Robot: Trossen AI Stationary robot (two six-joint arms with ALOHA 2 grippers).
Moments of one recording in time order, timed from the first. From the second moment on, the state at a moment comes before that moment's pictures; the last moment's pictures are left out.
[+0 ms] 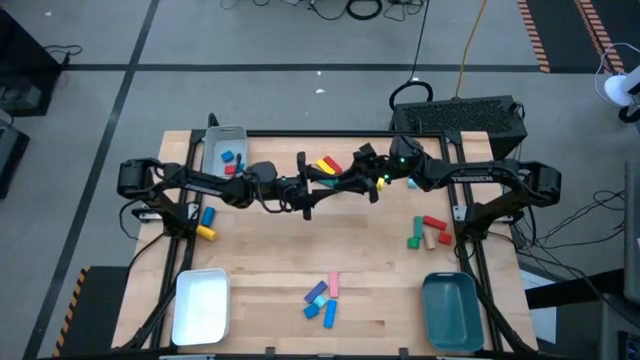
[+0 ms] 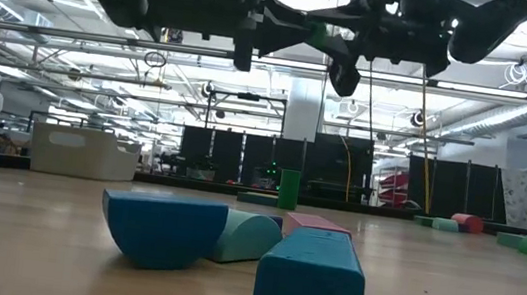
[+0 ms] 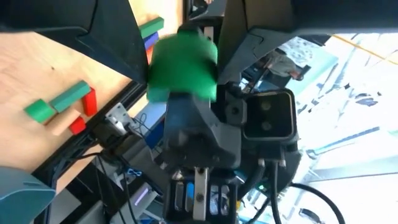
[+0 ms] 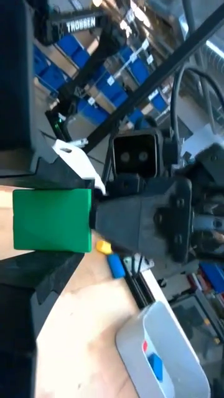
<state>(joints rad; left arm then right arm) 0.14 1.60 0.78 0.89 0.10 0.92 -0.35 1.41 0.76 0.59 -0.59 0.58</state>
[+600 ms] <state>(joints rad) 0.12 1.60 0.77 0.94 0.12 0.97 -0.34 1.40 0.76 0.61 -0.56 0.59</state>
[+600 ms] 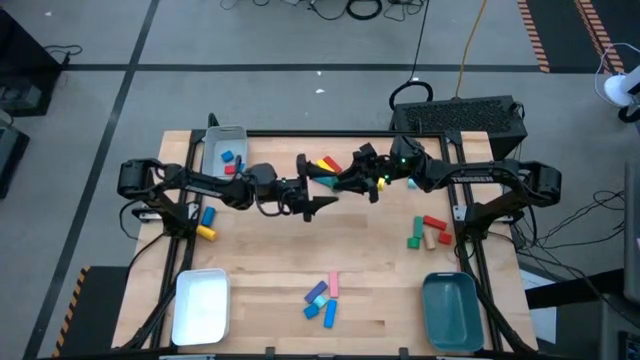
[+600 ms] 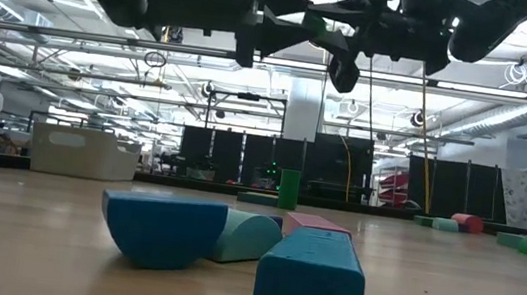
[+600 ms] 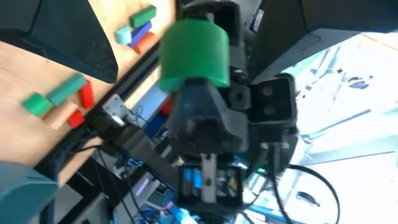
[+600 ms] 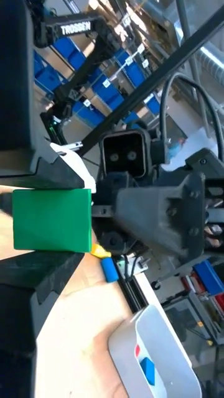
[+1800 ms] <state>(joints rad) 0.12 1.66 0.82 0.96 0.03 0.92 -0.31 1.40 0.76 0.64 -0.52 0.60</state>
